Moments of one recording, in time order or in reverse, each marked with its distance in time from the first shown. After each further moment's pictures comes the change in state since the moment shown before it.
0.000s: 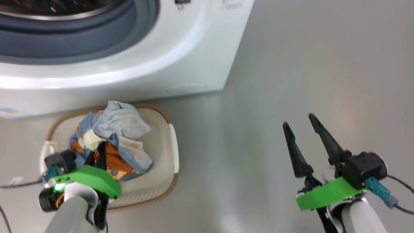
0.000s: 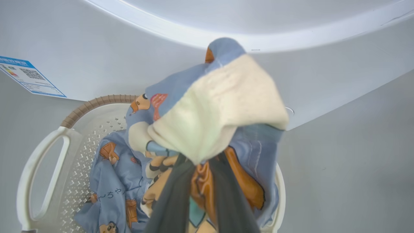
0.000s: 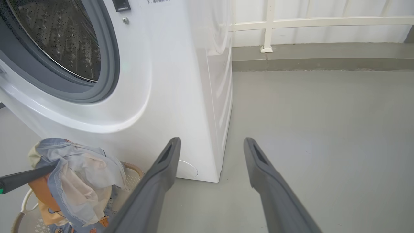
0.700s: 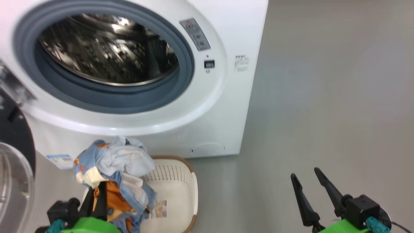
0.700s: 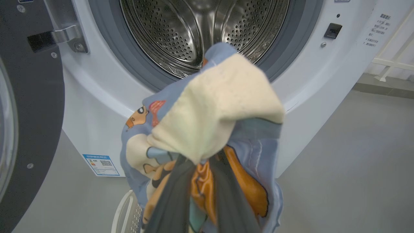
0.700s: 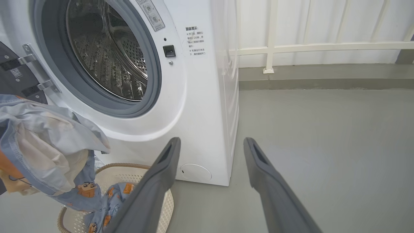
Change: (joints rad) left arm 0.436 0.025 0.111 -0.532 0.223 0.071 0.000; right arm 0.235 0.003 -0.032 0.003 0.029 0.000 0.055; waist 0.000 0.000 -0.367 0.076
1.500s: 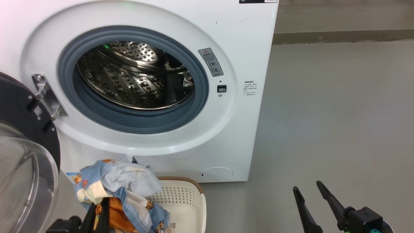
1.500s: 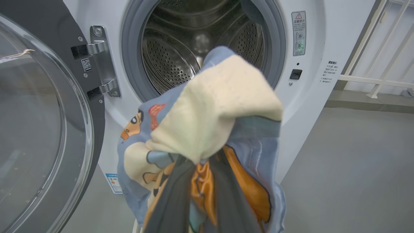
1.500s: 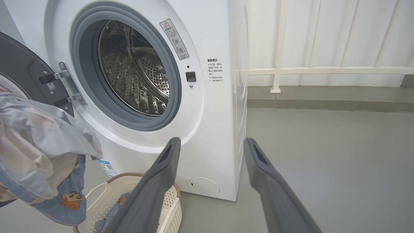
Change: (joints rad) left arm 0.226 0.057 -0.021 -0.366 0.017 0.095 0.135; right arm 0.092 0.002 -0.003 -0.055 0.009 0.000 0.028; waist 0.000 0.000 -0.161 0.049
